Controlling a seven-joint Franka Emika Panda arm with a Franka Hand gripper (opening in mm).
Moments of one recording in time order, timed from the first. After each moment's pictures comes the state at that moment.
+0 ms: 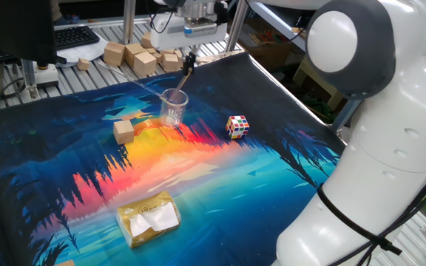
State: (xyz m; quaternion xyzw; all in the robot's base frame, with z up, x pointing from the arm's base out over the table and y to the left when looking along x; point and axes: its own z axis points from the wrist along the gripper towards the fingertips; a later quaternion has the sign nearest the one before) arm 0.568 -0.034 0.308 -0.01 -1.00 0.03 0.09
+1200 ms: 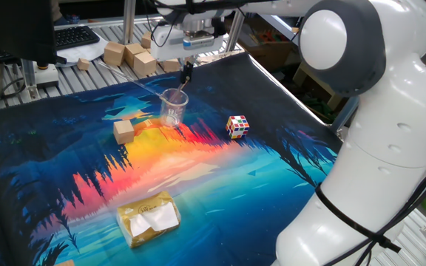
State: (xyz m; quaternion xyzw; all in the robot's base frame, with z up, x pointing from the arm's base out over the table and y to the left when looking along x) arm 0.577 -0.041 0.275 0.00 -1.00 0.03 0.08
